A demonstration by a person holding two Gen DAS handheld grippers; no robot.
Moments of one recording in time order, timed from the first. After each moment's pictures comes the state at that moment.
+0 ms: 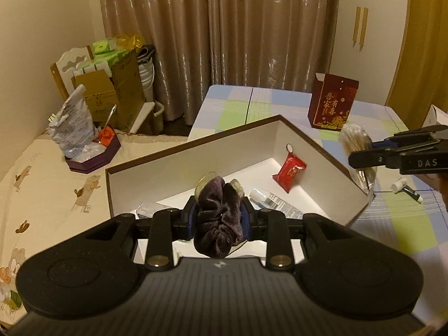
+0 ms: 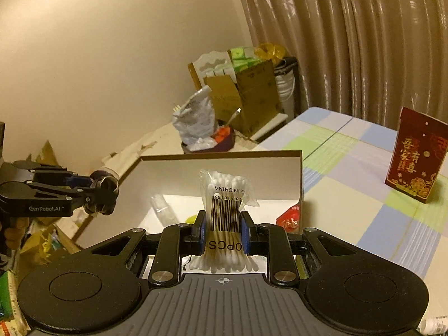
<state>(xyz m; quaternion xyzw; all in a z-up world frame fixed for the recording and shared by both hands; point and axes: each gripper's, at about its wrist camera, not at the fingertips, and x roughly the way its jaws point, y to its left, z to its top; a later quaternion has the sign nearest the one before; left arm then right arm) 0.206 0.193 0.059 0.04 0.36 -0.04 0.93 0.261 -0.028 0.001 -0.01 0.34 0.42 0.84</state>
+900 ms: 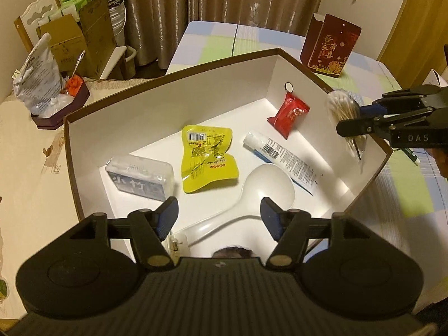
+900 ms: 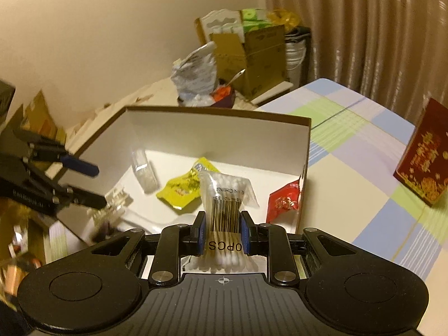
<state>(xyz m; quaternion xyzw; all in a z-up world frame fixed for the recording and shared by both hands) 0.247 0.211 -0.002 0.02 0.48 -0.10 0.87 0.281 -0.005 -0.036 -0.11 0.38 0.43 0.81</state>
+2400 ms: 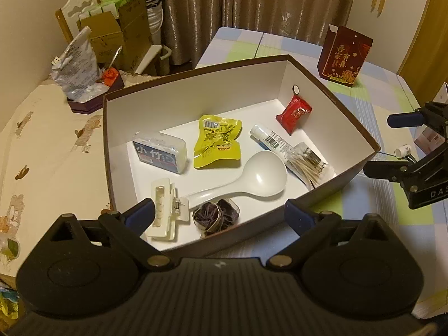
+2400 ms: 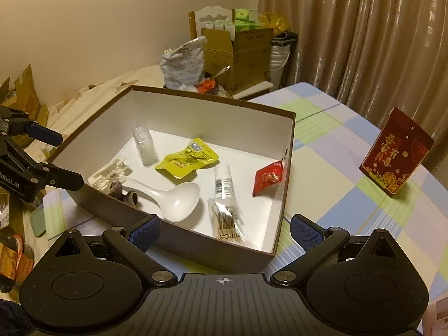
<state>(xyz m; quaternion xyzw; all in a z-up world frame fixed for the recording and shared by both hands) 0.185 0.183 0.032 0.01 0.47 -0.01 0.88 0.210 -0.023 -0.015 -0.17 0.37 0.38 0.83</state>
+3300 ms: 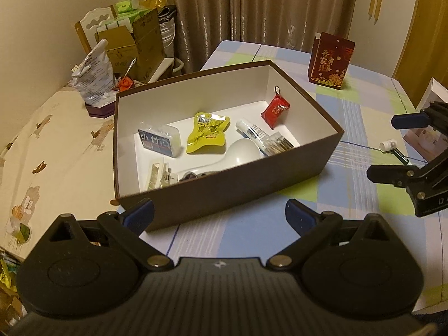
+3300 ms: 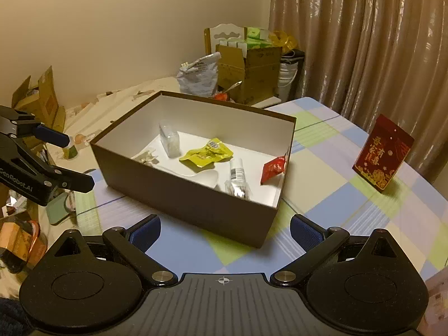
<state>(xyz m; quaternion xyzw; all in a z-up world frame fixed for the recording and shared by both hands) 0.105 0.129 0.058 0.01 0.44 0.03 0.90 0.138 -0.079 0.010 -0.16 0.33 0.41 0.83</state>
